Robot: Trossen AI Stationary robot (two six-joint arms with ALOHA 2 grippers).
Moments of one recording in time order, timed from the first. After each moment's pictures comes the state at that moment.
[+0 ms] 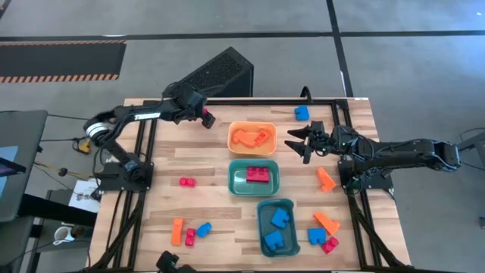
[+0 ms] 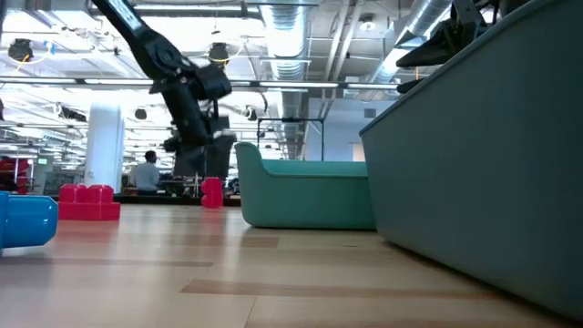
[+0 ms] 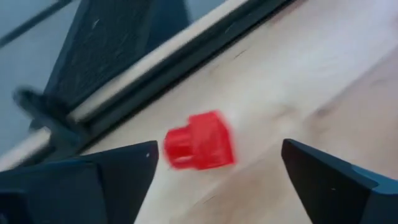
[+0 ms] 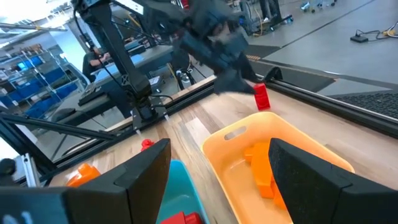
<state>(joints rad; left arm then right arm) 0.73 1.60 0.90 -0.26 -0.21 -0.13 -0.21 0.74 0.31 0.35 0.08 0.39</state>
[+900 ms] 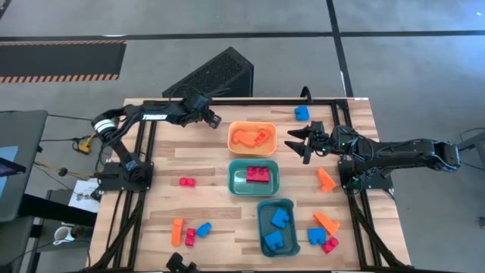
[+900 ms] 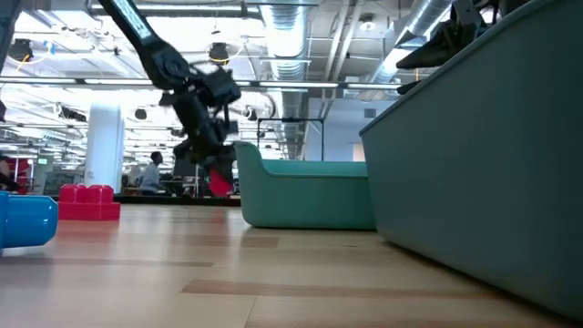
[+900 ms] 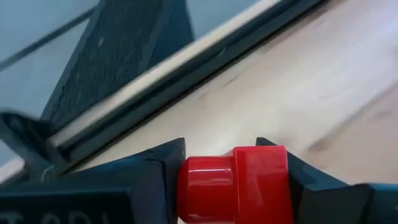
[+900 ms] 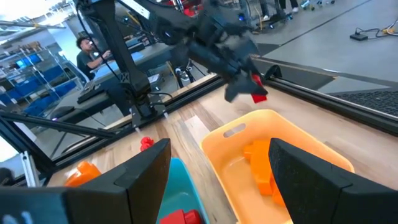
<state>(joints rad) 0.66 1.67 0.90 -0.11 -0.28 -0.17 -0.21 0.74 0.31 0.34 0.08 0.39</state>
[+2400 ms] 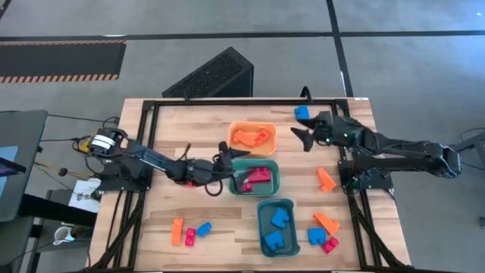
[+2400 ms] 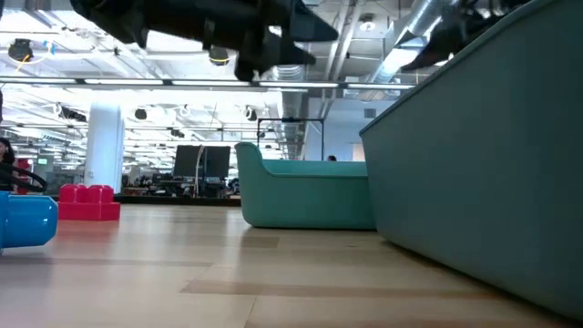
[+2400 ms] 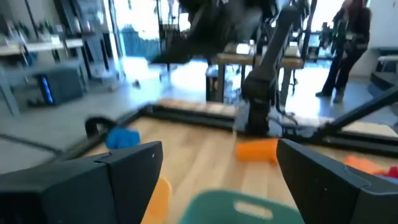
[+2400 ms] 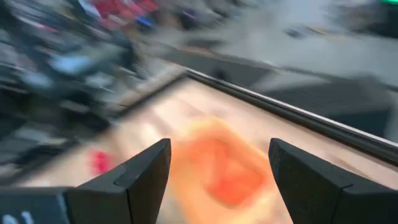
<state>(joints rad) -0.20 1.65 0.80 0.82 -0.54 -0.03 -0.30 0.69 0.48 -0.04 0.22 0.40</state>
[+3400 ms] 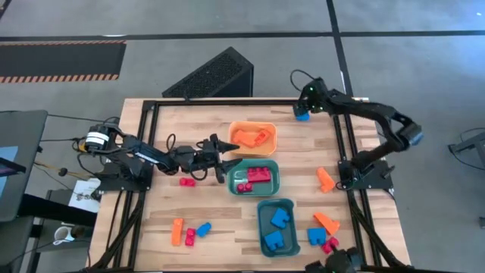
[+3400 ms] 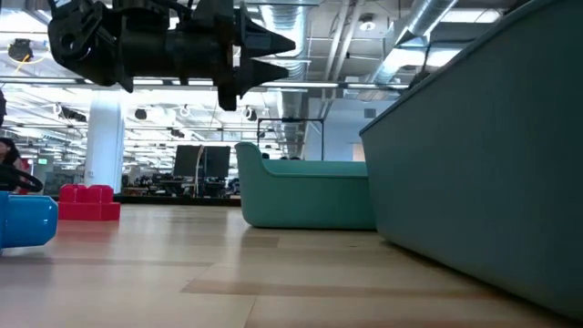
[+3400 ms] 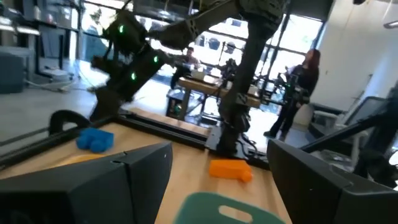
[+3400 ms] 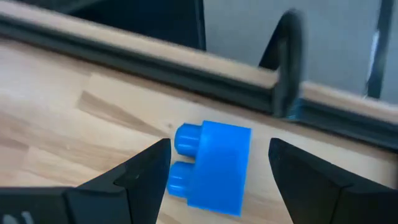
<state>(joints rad) -0.03 1.58 0.51 1.19 -0.24 -0.22 -0.96 1.47 0.81 -0.25 0.12 0.28</state>
